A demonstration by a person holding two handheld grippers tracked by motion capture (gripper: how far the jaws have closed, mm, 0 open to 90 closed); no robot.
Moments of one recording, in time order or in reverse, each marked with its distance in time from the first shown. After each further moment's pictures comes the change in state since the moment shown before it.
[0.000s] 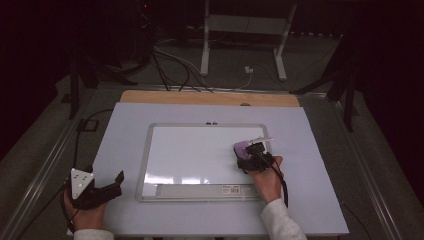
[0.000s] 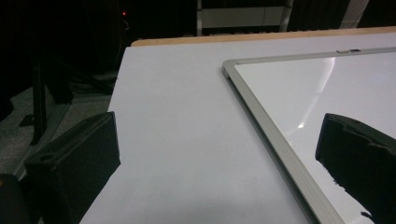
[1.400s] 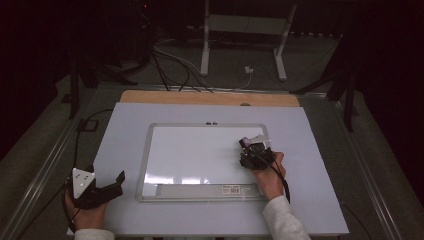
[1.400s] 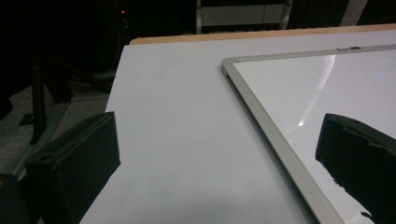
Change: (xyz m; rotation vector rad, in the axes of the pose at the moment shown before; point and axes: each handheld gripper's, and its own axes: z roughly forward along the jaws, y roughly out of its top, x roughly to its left) left arm -0.002 0.000 0.002 0.009 -0.002 0.005; right arm -0.003 0.004 0.000 -0.062 -0.101 -0.120
